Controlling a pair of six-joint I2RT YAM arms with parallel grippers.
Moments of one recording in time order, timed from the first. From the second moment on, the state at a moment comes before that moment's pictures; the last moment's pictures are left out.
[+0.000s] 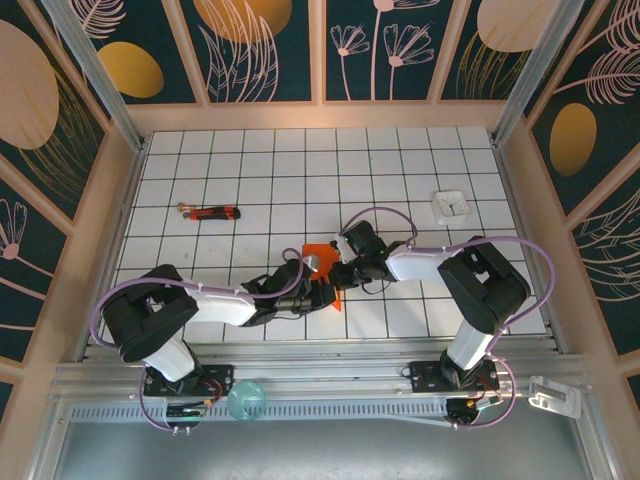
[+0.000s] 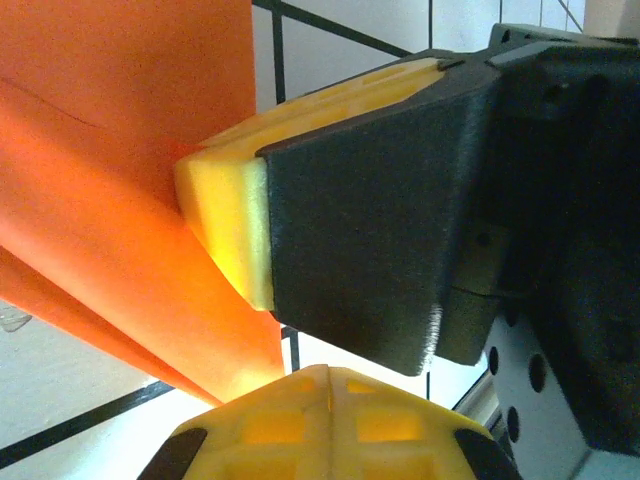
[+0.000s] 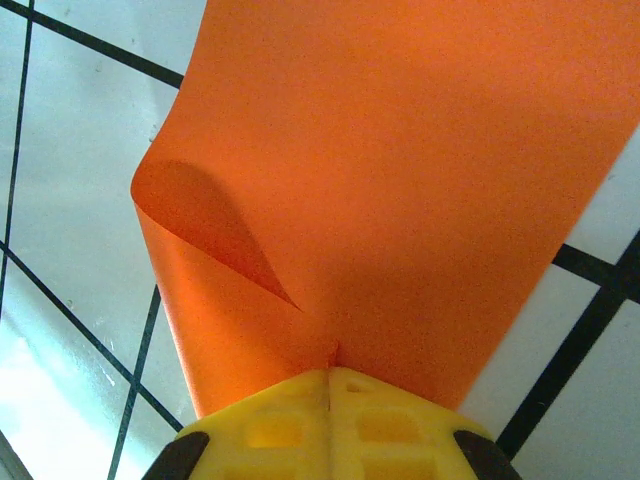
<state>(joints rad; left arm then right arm) -0.97 1.61 0.54 0.41 0.20 -1.19 0.72 1.70 0.78 -0.14 -0.39 0.41</state>
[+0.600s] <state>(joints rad) -0.99 1.71 0.54 0.47 0.20 -1.21 0.72 1.70 0.78 -0.14 -0.39 0.41</state>
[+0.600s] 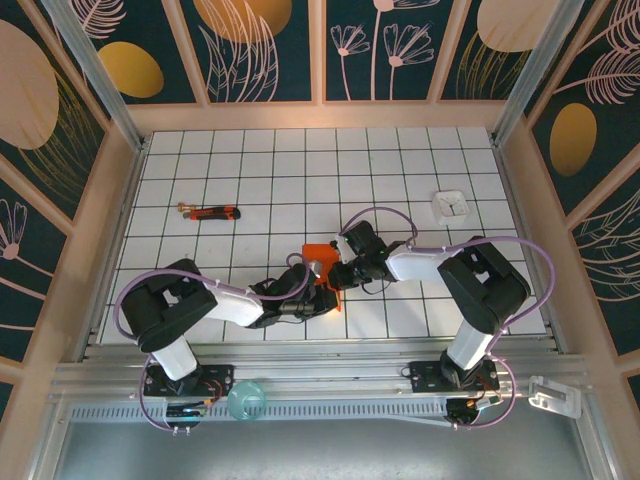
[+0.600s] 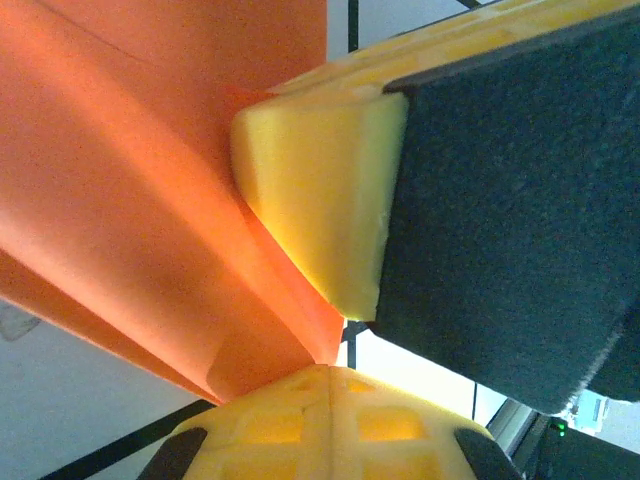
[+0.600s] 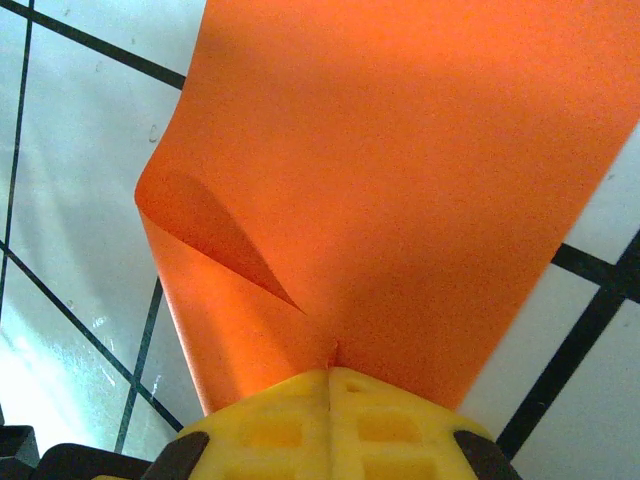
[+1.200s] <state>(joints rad) -1.02 1.74 0.57 0.49 0.22 -1.21 0.72 1.70 0.78 -0.13 -0.39 0.41</state>
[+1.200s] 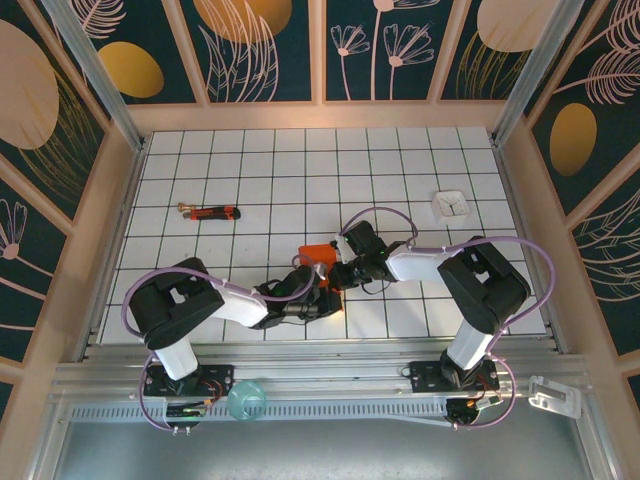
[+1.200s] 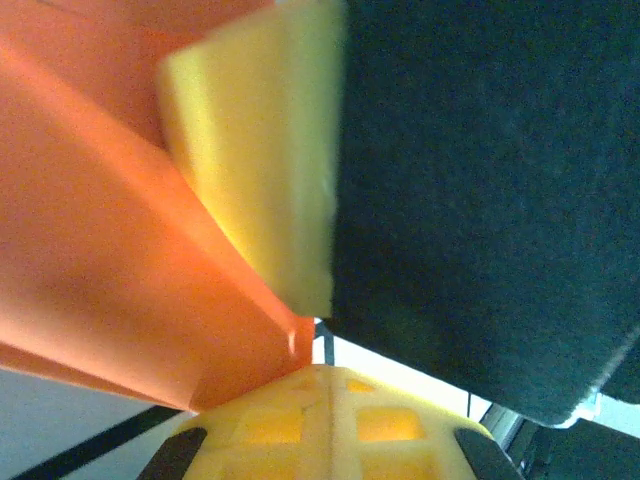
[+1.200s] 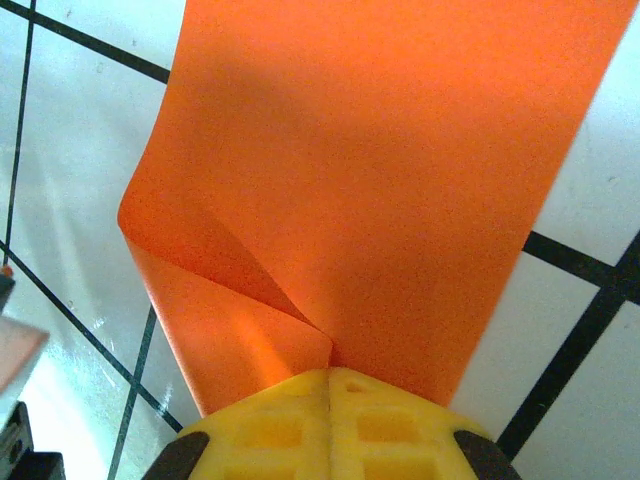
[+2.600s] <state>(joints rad) -0.80 1.62 0.59 0.37 0.21 -1.13 0.71 1.70 0.78 -0.12 -0.38 0.42</state>
